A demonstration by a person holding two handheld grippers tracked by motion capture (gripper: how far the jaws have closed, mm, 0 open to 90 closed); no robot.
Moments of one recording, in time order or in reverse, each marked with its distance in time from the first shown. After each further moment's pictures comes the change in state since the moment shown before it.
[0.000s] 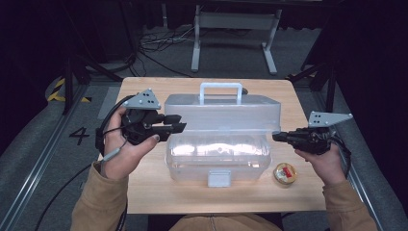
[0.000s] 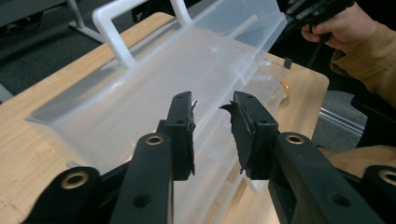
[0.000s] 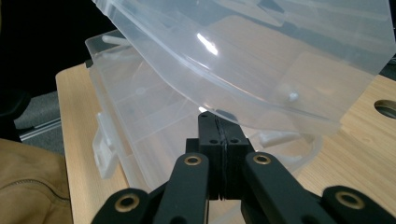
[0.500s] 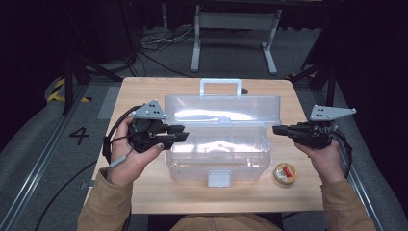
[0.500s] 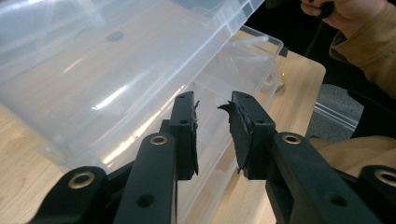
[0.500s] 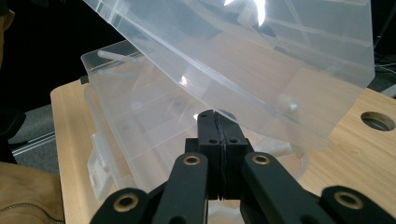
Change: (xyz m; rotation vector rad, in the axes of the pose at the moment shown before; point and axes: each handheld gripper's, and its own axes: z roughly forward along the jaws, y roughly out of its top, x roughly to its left) left arm 0.000 -0.017 0.018 0.031 -0.020 -0.026; right arm -0.003 0.013 -0.002 -0.035 -0.026 0.013
